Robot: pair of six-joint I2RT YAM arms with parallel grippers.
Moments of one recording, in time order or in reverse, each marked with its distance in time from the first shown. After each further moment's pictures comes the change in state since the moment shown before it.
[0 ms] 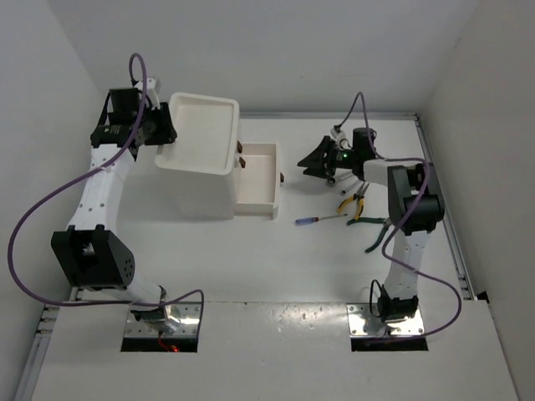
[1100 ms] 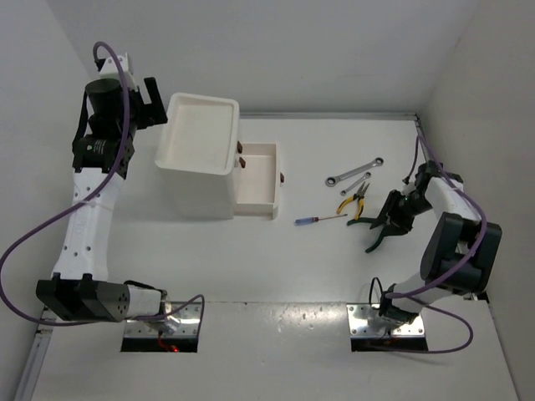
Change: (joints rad) left arm -0.061 -0.196 0.045 0.111 -0.300 -0.032; right arm -0.406 -0.599 -0.231 -1.277 0.618 -0.604
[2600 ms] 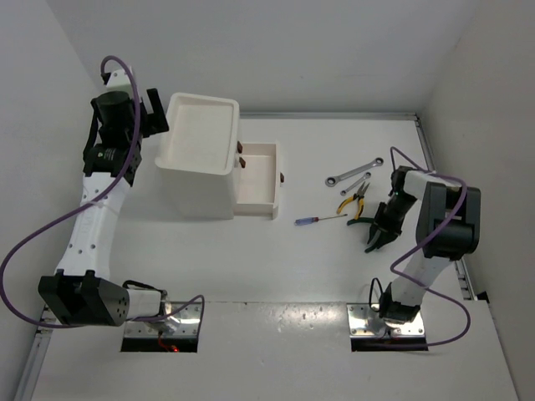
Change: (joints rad) left arm 0.000 -0.041 -0.181 0.134 -0.090 -0.002; right arm 0.127 0.286 0.029 0.017 0.254 0.111
